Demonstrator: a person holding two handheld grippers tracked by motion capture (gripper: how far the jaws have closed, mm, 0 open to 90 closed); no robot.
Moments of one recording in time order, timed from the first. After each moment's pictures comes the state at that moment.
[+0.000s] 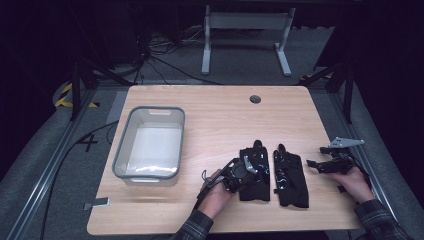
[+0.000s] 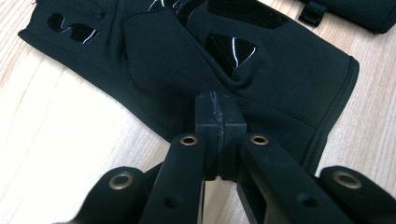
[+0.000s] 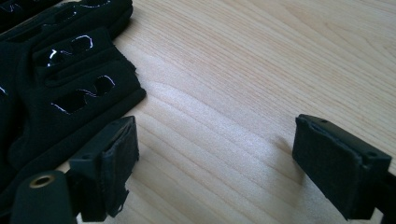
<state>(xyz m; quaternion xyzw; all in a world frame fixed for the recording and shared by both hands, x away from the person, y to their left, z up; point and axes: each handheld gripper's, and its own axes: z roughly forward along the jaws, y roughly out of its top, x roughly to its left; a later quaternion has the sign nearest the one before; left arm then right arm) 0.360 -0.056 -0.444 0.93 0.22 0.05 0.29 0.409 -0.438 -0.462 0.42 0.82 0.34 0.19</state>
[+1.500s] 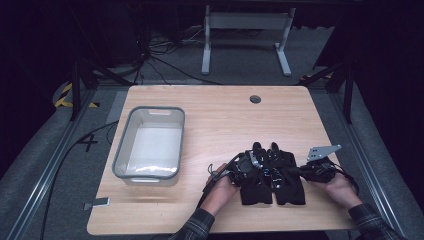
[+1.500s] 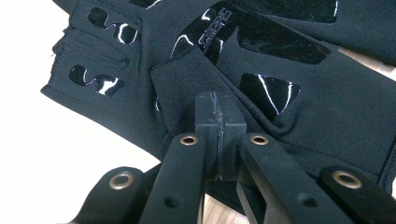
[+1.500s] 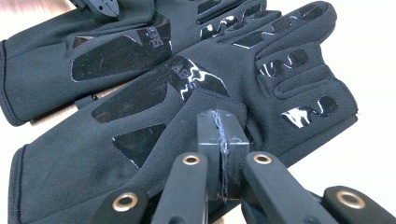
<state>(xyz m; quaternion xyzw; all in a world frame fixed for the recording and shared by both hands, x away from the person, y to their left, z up) 0.377 -0.072 -0.446 0.93 0.21 0.06 0.30 0.381 -0.364 -0.449 0.27 0.89 0.37 0.07</state>
